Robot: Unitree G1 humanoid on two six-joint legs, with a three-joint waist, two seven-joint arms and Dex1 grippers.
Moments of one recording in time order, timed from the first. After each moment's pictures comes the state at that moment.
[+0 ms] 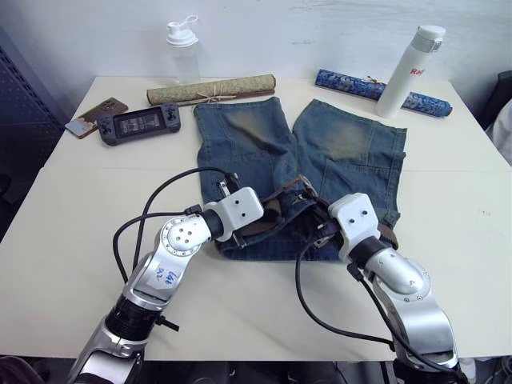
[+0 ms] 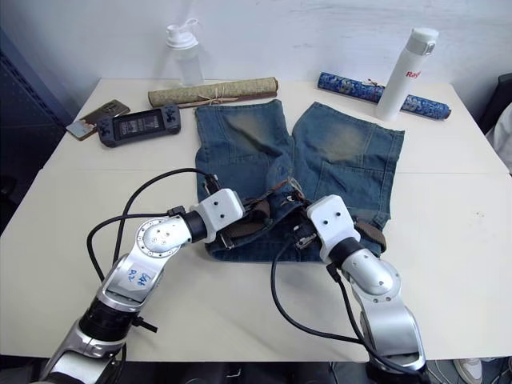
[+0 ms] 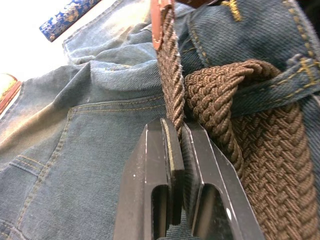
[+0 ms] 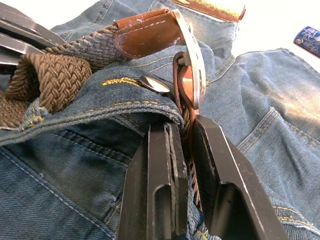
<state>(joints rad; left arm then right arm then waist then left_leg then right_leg) -0.42 0.42 -0.29 -0.31 0.15 0.38 -0.53 -0.11 -0.29 0.09 -0.66 -0.06 0.63 0.42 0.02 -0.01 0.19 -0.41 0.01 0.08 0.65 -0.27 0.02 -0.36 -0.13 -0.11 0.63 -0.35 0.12</state>
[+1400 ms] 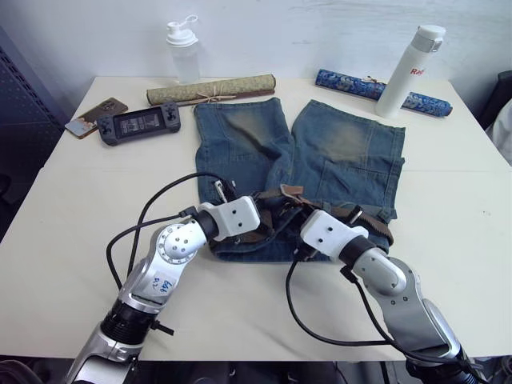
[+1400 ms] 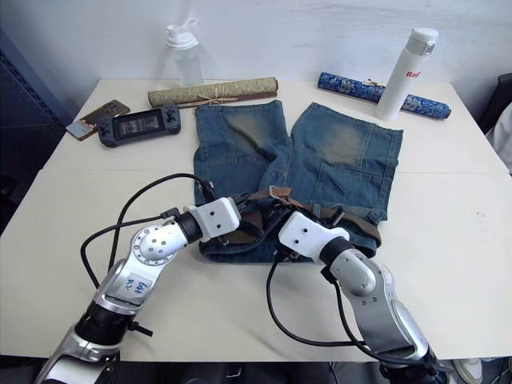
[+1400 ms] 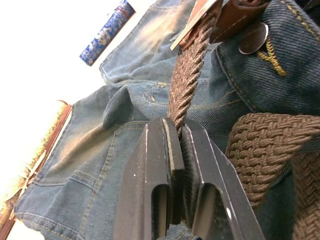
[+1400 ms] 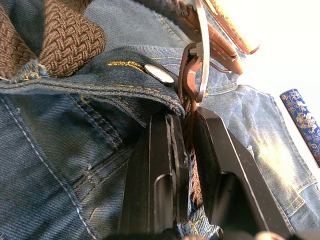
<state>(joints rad) -0.38 0.42 -0.27 -0.26 0.27 0.13 -0.45 -0.15 -0.49 0.29 -0.61 -0.35 0.46 0.42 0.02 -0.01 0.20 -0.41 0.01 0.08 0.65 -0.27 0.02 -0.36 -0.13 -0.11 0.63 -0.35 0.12</state>
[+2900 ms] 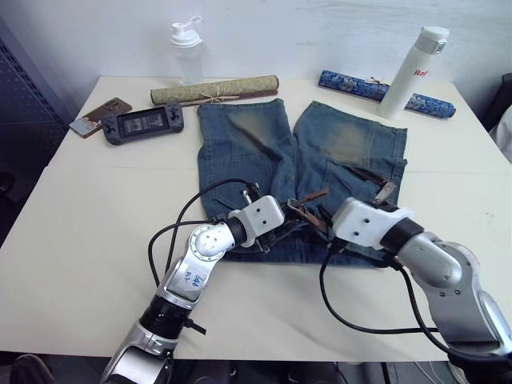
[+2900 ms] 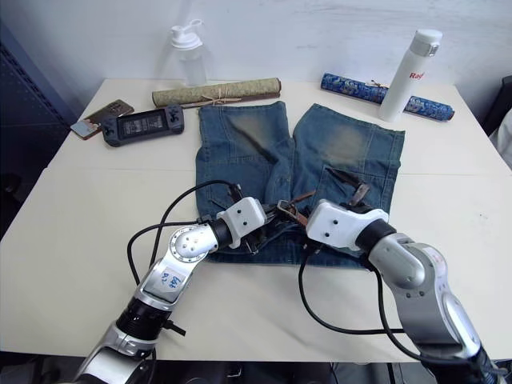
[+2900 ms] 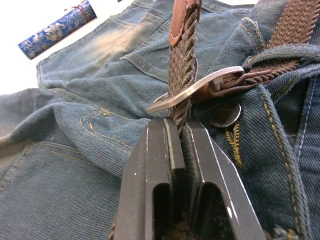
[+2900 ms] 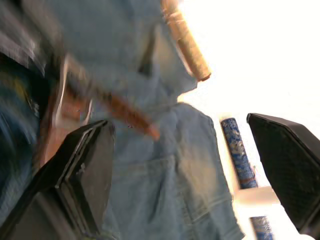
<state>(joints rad) -0.43 0.22 -0.32 -0.11 0.20 0.18 -0.50 -0.17 -0.71 0.11 -0.62 -0.38 0.30 0.53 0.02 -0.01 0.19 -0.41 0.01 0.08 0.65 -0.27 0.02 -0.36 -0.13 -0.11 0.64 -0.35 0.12</state>
